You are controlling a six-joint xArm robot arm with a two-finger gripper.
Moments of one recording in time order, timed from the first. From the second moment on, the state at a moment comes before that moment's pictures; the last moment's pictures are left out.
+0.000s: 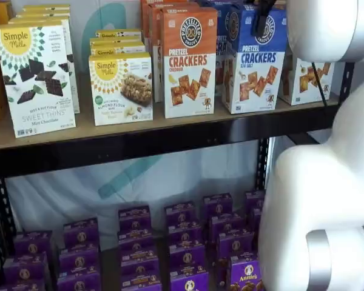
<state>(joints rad) -0.22 -0.10 -1.84 0.19 1.87 -1.72</state>
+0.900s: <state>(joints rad) -0.22 -0.34 -1.65 0.20 1.96 -1.71</state>
